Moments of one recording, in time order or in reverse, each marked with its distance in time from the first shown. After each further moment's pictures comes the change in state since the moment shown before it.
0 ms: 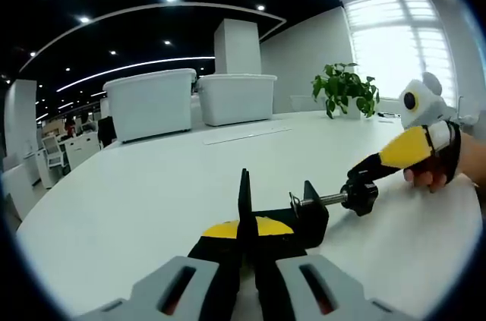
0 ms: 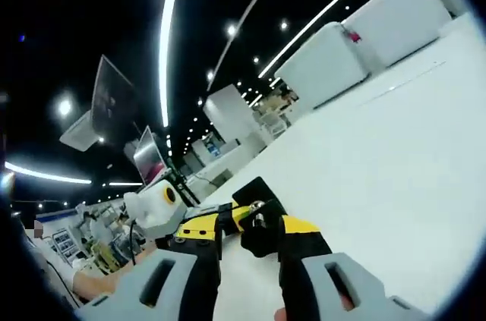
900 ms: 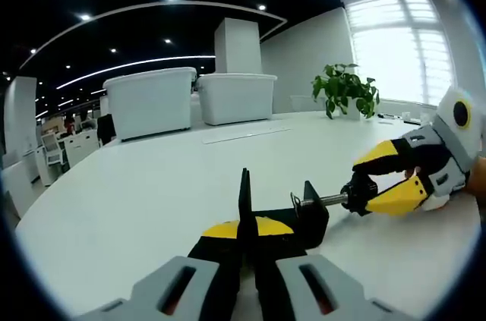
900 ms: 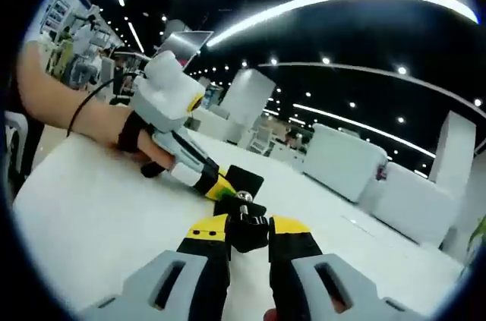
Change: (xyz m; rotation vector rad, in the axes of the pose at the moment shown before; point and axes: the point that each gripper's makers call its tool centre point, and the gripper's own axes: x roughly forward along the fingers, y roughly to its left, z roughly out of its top) left arm 0.004 0.002 -0.002 -0.011 0.003 -0.006; right arm 0.012 0.000 0.003 -1.065 -0.034 -0.120
